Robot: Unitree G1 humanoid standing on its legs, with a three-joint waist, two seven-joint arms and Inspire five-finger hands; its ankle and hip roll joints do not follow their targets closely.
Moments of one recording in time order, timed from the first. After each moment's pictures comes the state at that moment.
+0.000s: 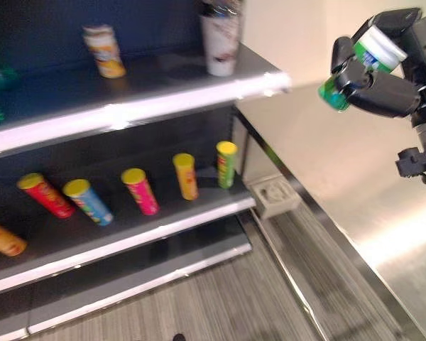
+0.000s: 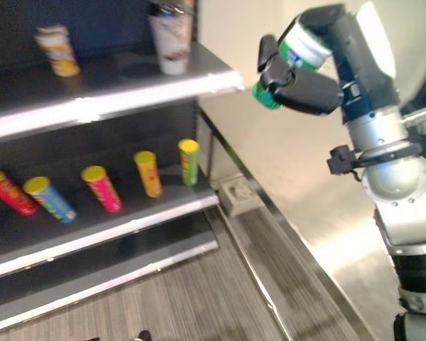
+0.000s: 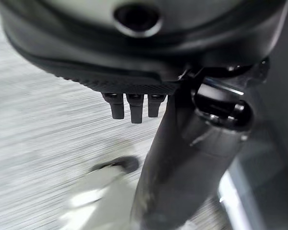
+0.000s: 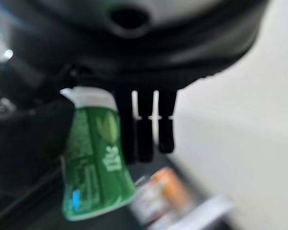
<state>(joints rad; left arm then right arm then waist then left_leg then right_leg) 0.14 0.28 0.00 1.11 -0.08 -0.05 0.01 -0.47 -1.07 -0.05 -0.15 0.27 -0.23 -0.04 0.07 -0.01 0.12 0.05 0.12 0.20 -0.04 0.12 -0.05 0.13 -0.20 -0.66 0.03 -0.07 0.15</state>
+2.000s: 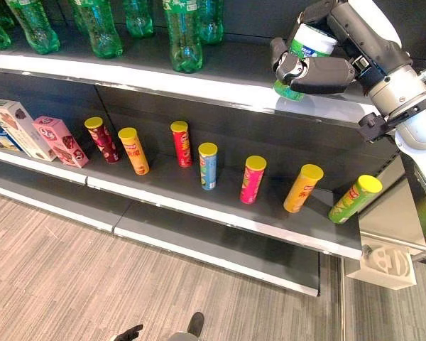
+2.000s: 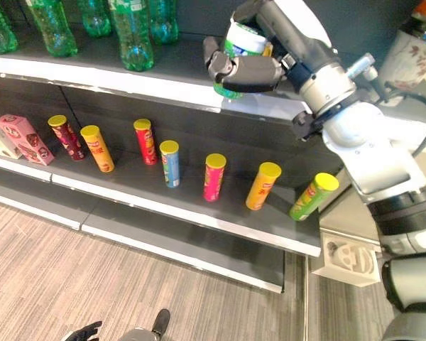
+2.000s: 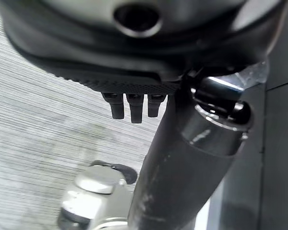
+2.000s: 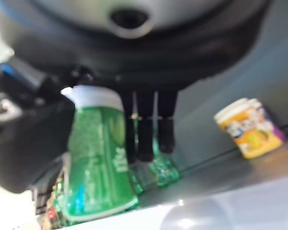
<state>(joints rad) 0.31 0.33 -0.08 0.76 -0.20 -0.02 -0.04 -0.95 -1.08 0.41 0.10 0.20 -0.15 0.02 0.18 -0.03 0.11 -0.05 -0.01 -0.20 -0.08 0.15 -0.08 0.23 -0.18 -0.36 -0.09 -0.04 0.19</state>
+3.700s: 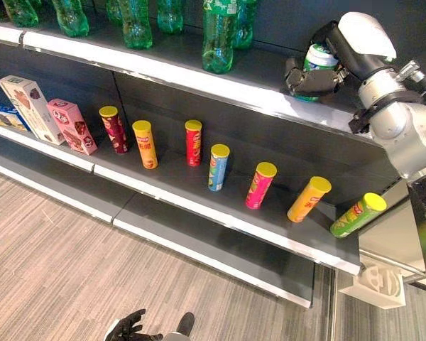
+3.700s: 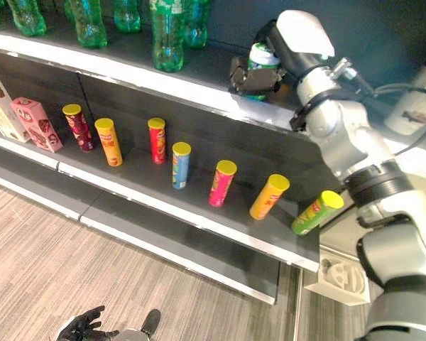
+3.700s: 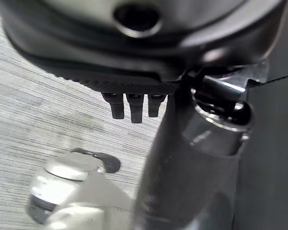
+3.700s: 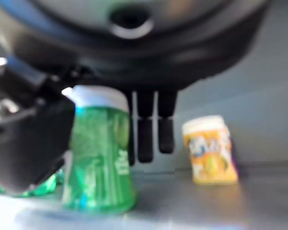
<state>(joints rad) 0.22 0.37 -0.15 0.92 -0.22 -0.04 -0.01 -1.19 -0.92 0.64 0.58 -0.19 -0.08 -0.14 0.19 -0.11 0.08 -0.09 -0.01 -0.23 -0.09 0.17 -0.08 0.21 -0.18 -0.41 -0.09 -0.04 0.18</state>
